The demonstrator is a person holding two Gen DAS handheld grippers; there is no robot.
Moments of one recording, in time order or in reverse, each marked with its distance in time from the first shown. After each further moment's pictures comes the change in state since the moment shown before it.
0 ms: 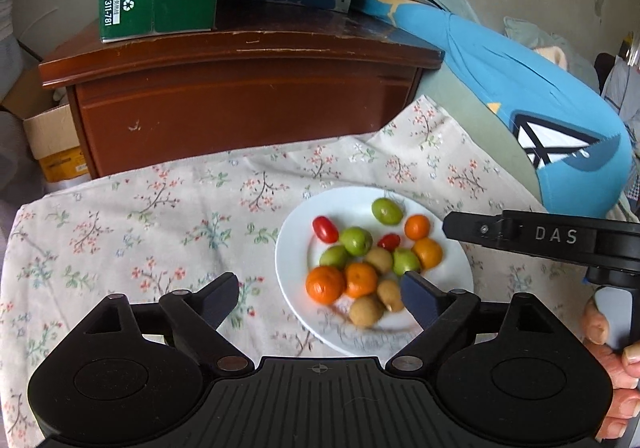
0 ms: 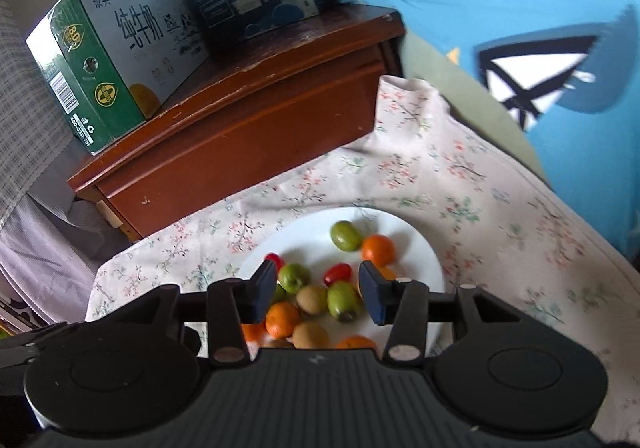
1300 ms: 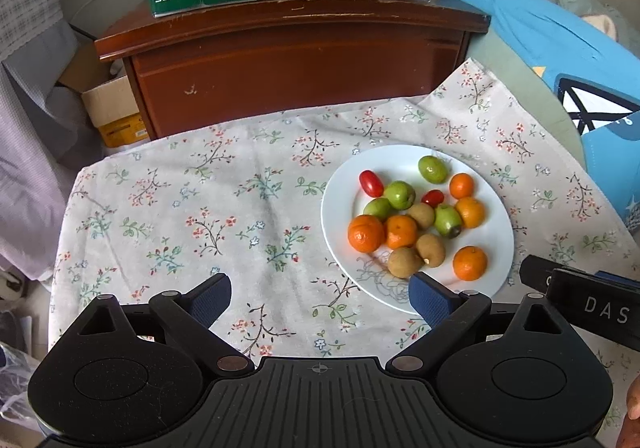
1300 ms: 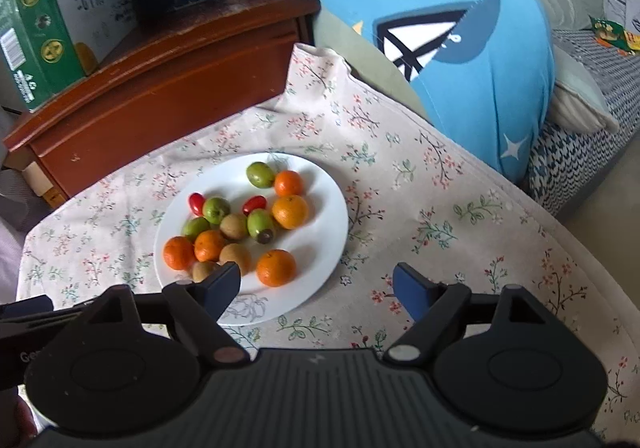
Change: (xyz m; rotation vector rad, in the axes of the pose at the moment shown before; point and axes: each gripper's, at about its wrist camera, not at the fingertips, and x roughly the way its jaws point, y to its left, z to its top) left arm -0.009 -0.014 -0.012 -0.033 0.105 0.209; right arm -0.039 0.015 -0.038 0.013 0.068 -0.320
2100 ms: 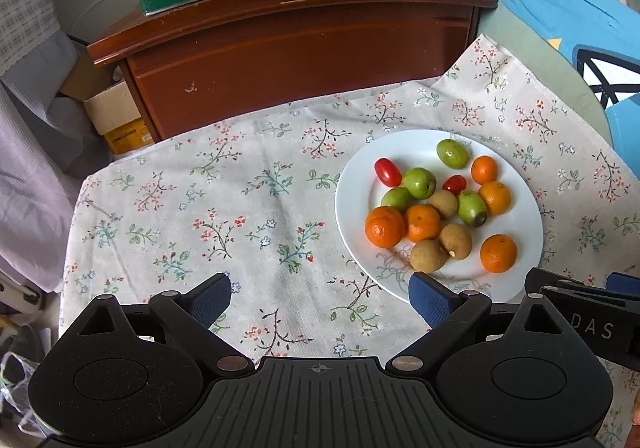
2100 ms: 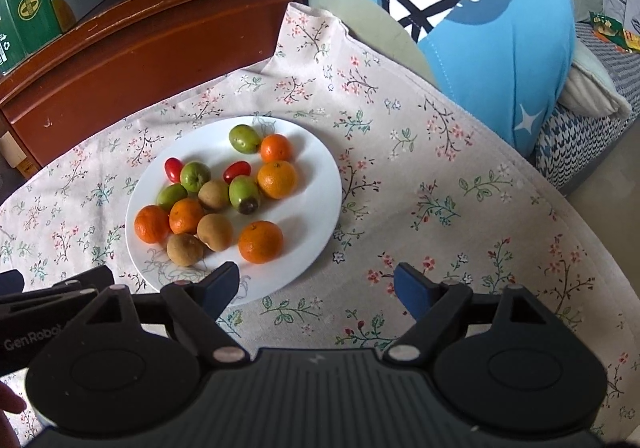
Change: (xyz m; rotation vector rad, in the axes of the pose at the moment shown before) left arm 0.022 -0.005 -0.001 0.062 0.022 0.066; right arm 0.028 0.009 -0.008 -0.036 0.073 -0.063
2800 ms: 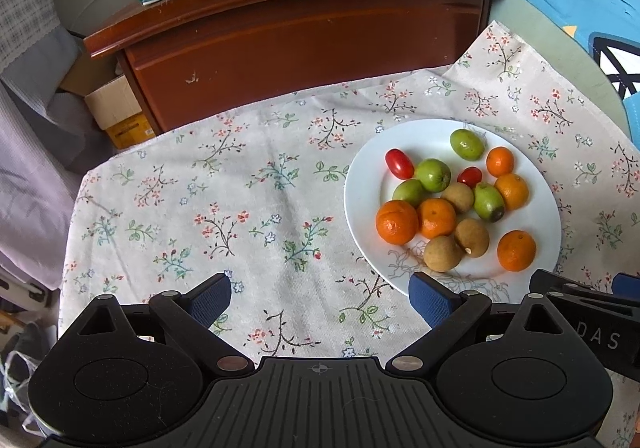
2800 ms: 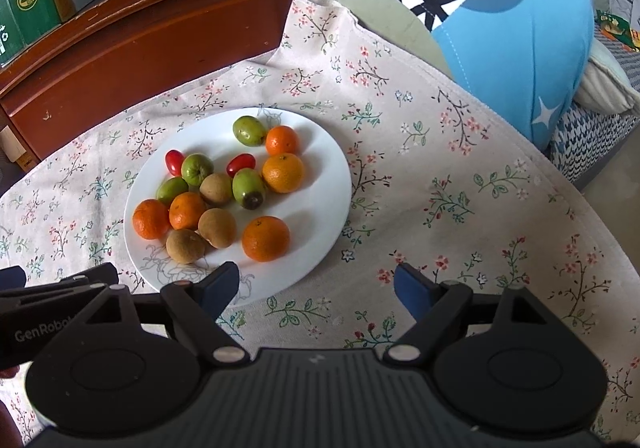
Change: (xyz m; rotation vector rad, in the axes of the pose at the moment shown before) left arm 0.015 0.000 0.001 0.001 0.026 0.028; right arm 0.012 0.001 -0.001 -0.007 0.012 0.015
